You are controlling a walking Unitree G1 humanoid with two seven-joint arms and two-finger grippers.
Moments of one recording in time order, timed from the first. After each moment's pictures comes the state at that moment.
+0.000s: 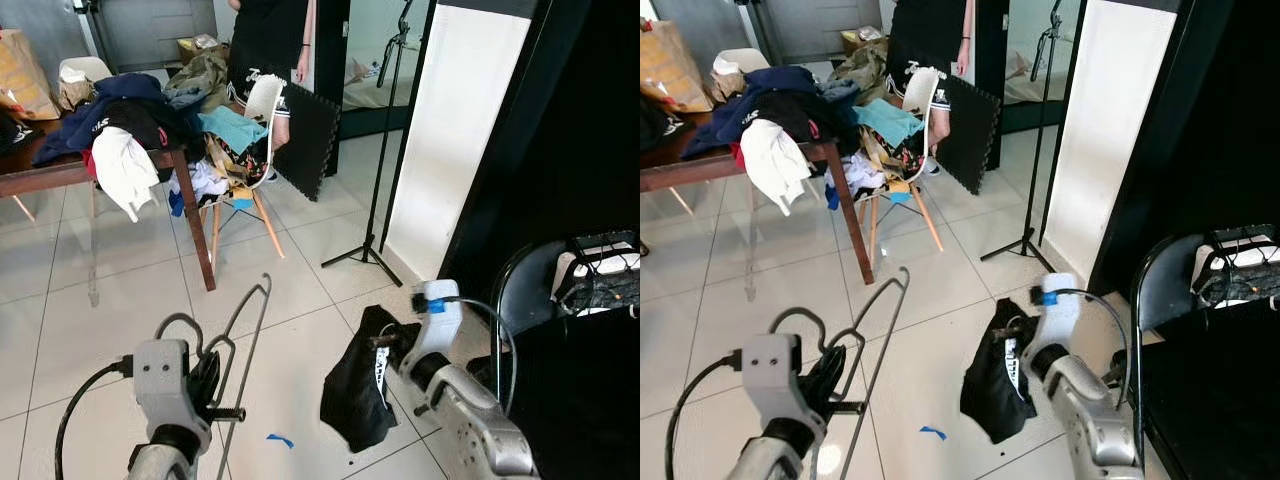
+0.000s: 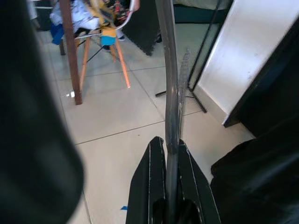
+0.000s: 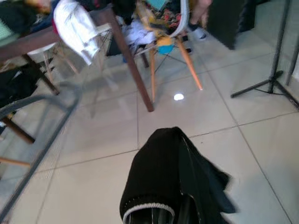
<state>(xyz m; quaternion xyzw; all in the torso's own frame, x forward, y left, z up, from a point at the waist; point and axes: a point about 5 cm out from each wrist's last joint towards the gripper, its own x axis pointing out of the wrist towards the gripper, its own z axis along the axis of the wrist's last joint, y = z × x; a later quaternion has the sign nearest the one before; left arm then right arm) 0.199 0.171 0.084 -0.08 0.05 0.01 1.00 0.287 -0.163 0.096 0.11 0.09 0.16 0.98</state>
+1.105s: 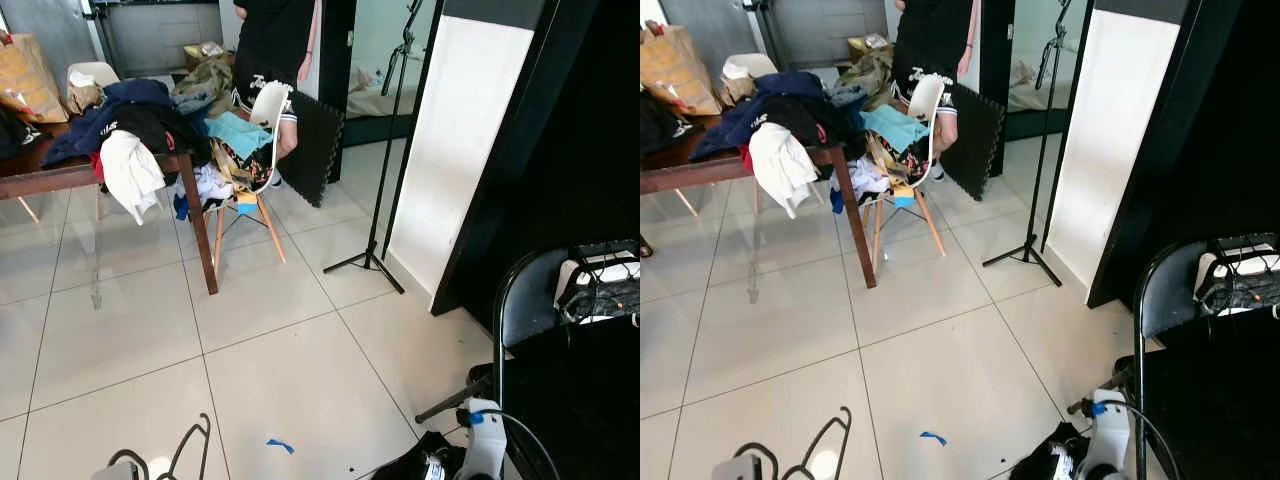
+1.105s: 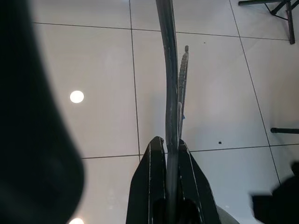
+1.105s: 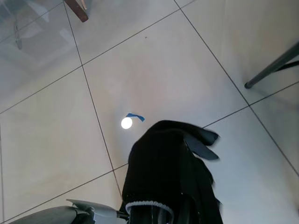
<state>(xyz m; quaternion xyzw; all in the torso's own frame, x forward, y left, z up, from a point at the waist) 0.130 0.212 -0.053 -0.12 0.26 0.13 0.95 0.198 -0.228 -0.049 0.13 0.30 0.03 0.94</state>
